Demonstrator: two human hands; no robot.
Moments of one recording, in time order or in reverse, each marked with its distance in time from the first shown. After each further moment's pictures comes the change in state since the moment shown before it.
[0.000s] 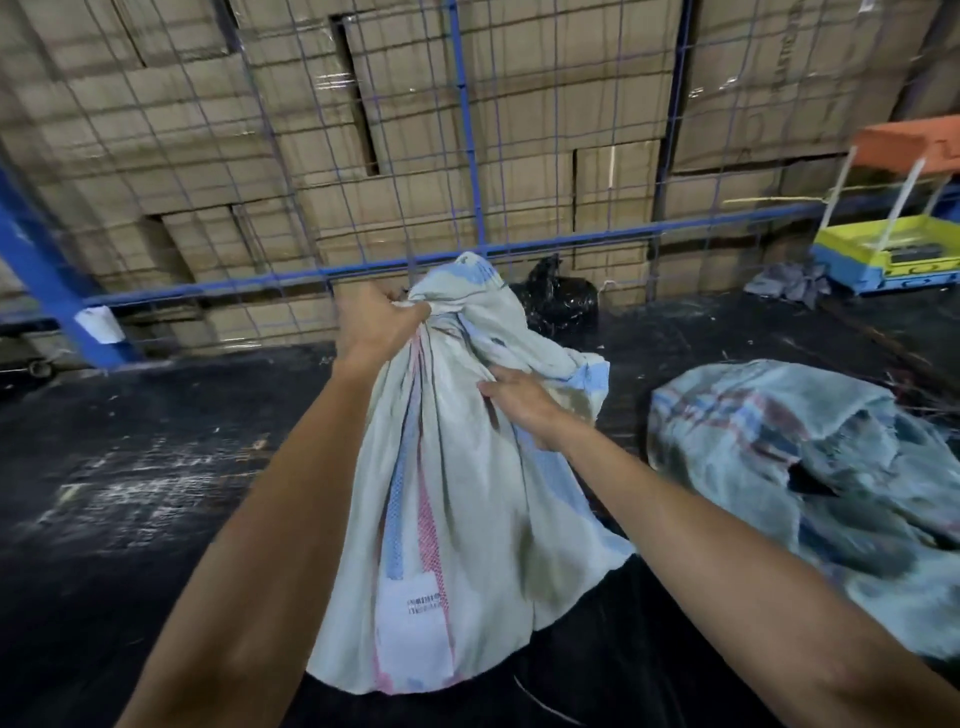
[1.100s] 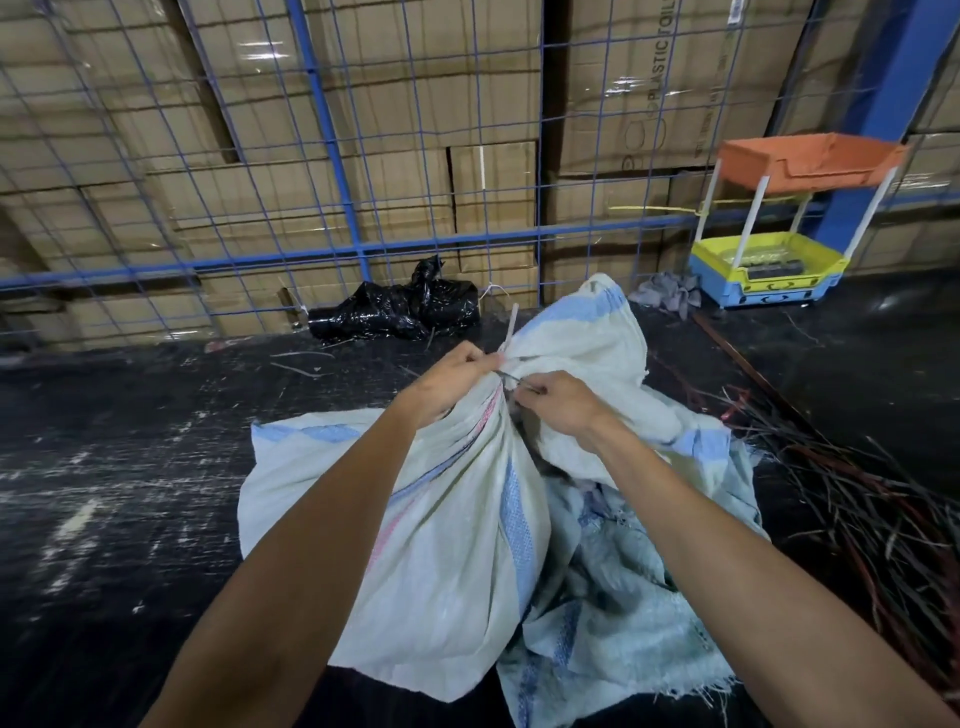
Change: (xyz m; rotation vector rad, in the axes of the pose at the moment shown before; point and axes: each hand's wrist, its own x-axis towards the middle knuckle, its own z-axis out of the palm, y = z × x) left_hand -0.098 0.197 0.314 -0.217 -0.695 0.020; right_hand -0.032 0.122 -0.346 -0.397 0.170 0.025
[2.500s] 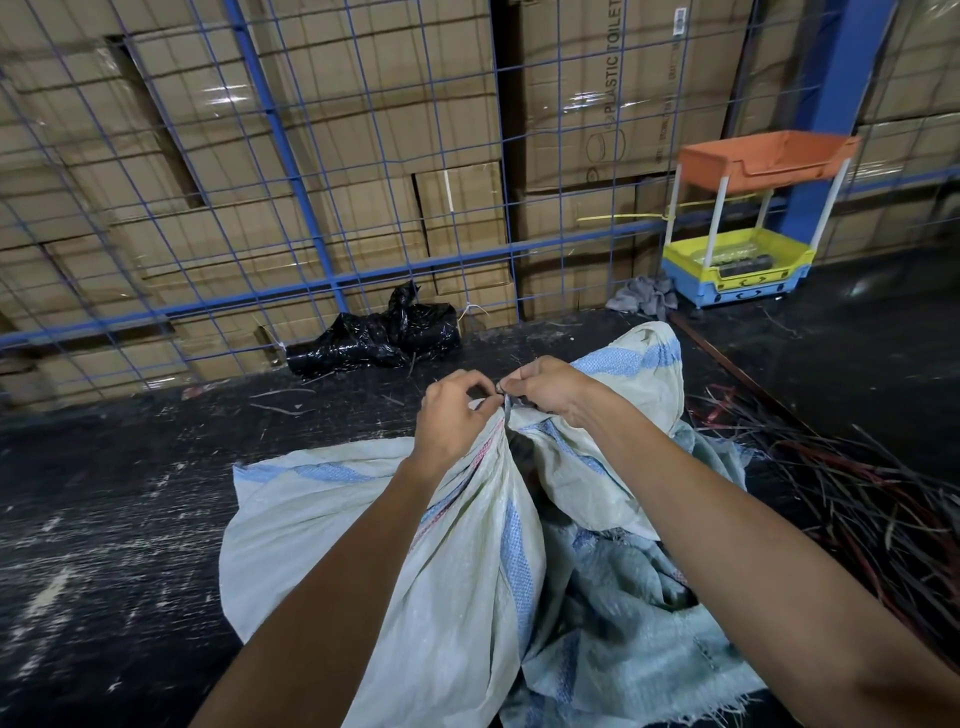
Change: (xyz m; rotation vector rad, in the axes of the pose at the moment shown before) left_hand 0.020 -0.016 0.044 0.249 0.369 0.436; right_hand 0.037 -0.009 -0.035 0.304 -0.064 0.133
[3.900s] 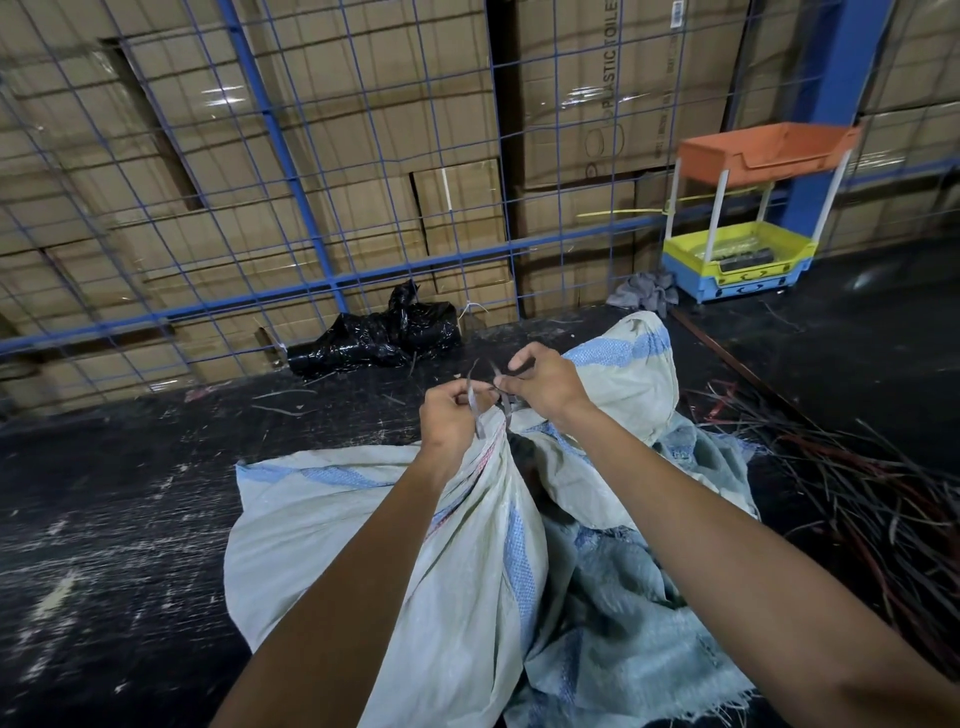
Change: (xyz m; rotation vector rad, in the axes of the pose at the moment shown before) left_hand -0.001 0.004 0.013 -0.594 0.092 -0.422; right_hand 0.001 0.014 0.010 -0.068 0.300 -0.218
